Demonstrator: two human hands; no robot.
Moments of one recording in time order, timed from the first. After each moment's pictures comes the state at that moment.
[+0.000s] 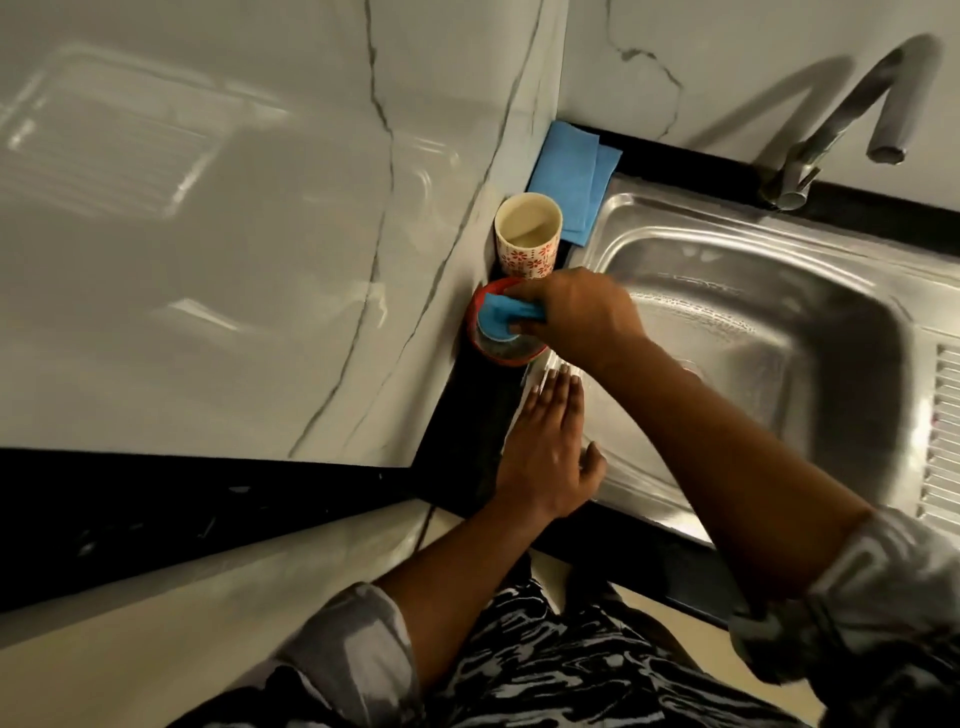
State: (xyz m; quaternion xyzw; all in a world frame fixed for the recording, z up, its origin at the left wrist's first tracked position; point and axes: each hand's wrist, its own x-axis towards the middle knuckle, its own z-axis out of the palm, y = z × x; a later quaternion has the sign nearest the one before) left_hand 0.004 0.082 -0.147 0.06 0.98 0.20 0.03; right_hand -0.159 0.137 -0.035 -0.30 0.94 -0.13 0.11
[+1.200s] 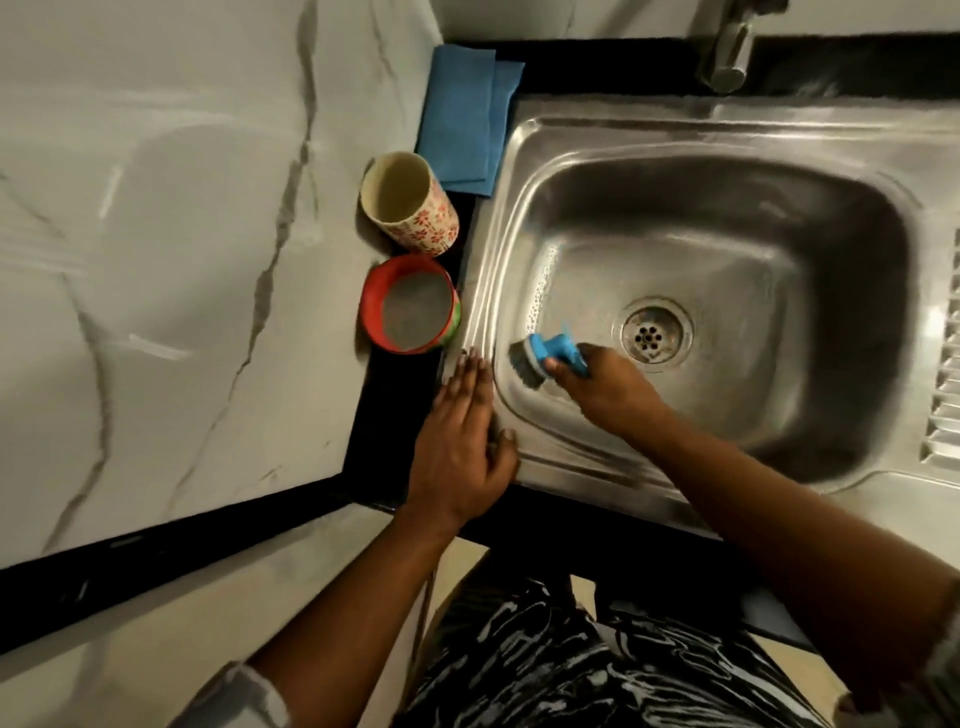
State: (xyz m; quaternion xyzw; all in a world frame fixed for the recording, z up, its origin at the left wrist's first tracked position) left_hand 0.009 0.078 -0.147 0.06 0.98 0.20 0.03; right_hand -0.098 0.281 -0.158 0.02 0.85 -0.41 0.33
